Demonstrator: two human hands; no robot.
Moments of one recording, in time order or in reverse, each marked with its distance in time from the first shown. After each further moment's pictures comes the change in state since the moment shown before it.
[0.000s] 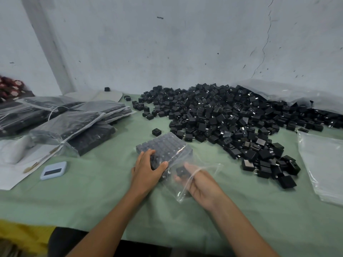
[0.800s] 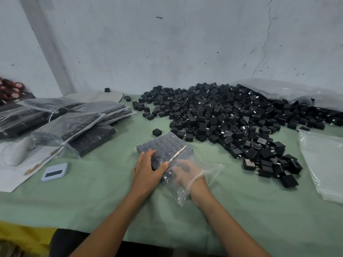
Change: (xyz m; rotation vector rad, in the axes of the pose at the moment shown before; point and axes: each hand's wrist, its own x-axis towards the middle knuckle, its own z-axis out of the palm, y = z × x) left_hand -0.003 0.004 -0.003 -0.009 -0.004 -0.001; right_hand 0.047 0.030 -0.009 -0.877 0.146 -0.286
